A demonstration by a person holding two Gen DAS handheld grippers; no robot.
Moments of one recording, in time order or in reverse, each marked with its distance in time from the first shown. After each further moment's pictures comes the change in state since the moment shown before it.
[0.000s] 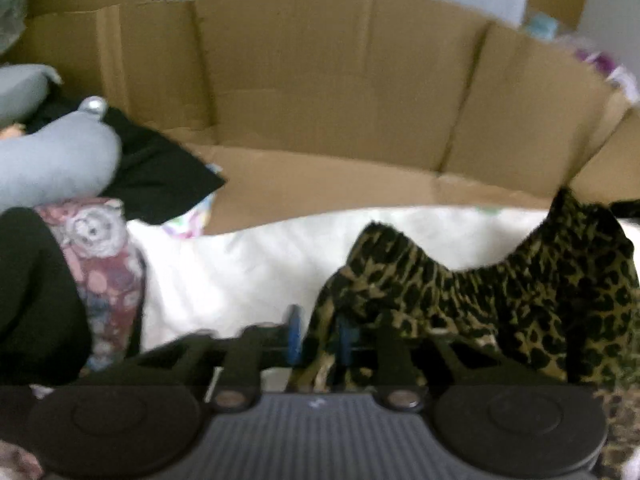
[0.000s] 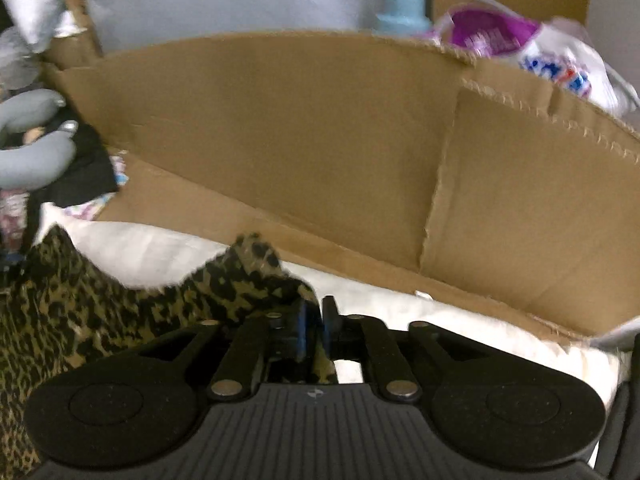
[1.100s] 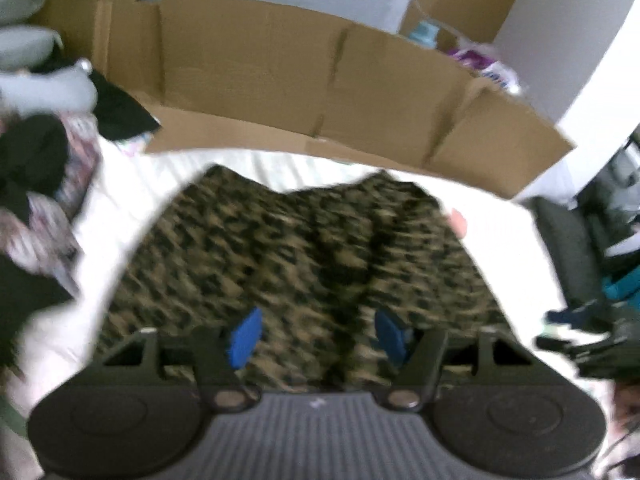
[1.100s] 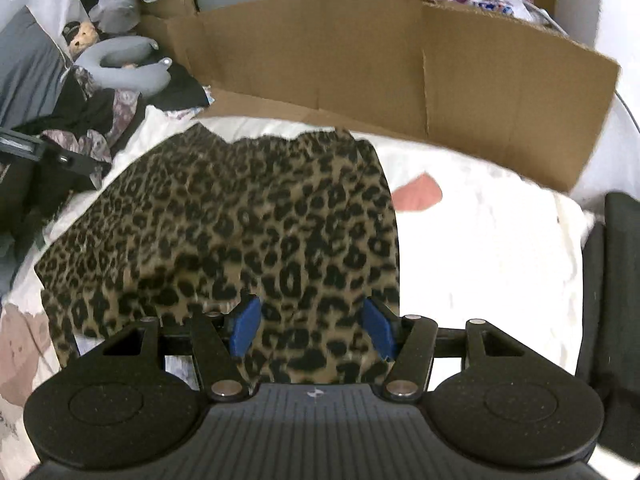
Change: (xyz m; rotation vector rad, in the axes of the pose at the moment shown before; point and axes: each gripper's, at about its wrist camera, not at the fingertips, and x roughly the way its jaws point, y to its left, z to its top) left arm -0.140 -0.096 -0.103 -0.146 0.004 -0.274; right arm -0.147 -0.024 -0.192 -0.102 0.037 0.160
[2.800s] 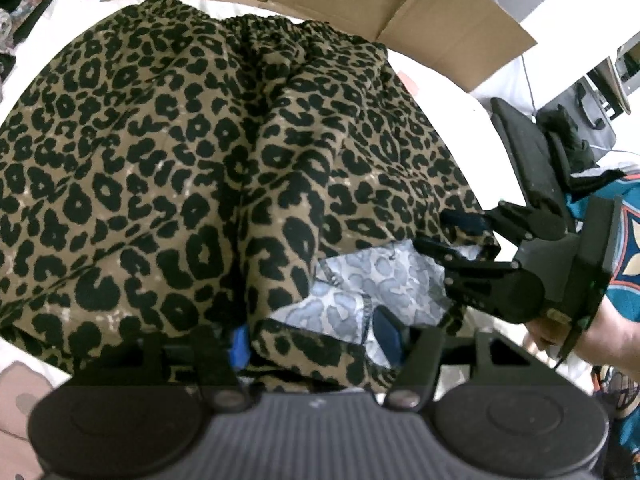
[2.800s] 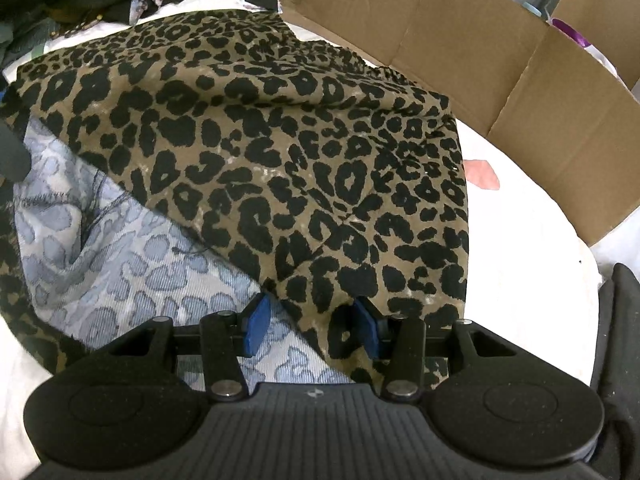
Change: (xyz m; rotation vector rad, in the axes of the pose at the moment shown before) left arm 0.033 -0.027 -0.127 -0.049 0.207 -0.116; right arm 0.063 0.057 -0.073 -0.416 0.047 -0.139
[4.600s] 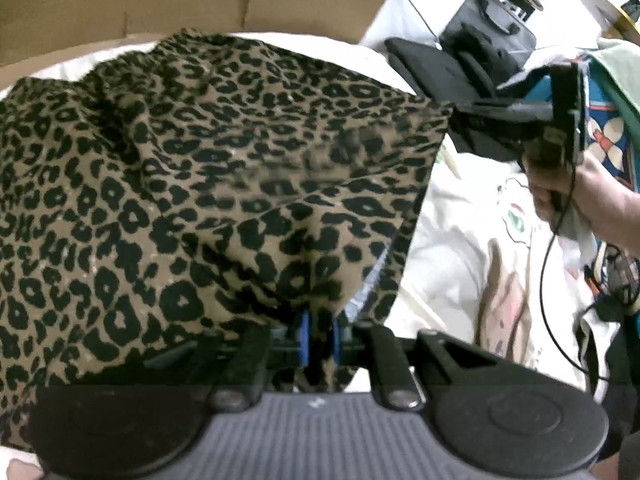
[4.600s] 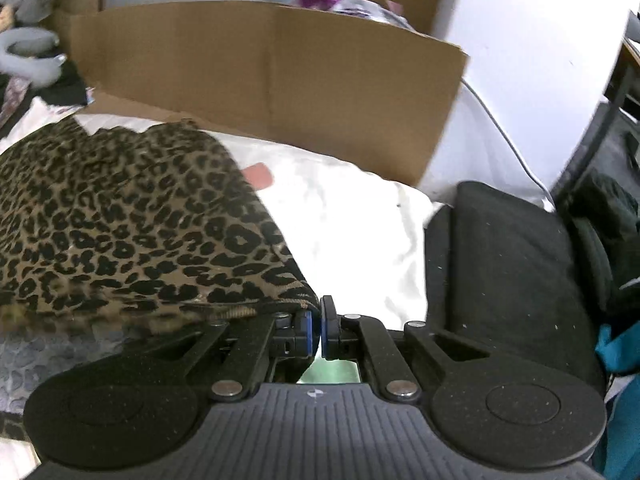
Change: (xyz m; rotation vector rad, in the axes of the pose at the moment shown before) left arm 0.008 -0.057 -0.002 0.338 0.055 -0.096; right arm -0.046 -0.142 -0.021 0.426 -0.065 -0.261
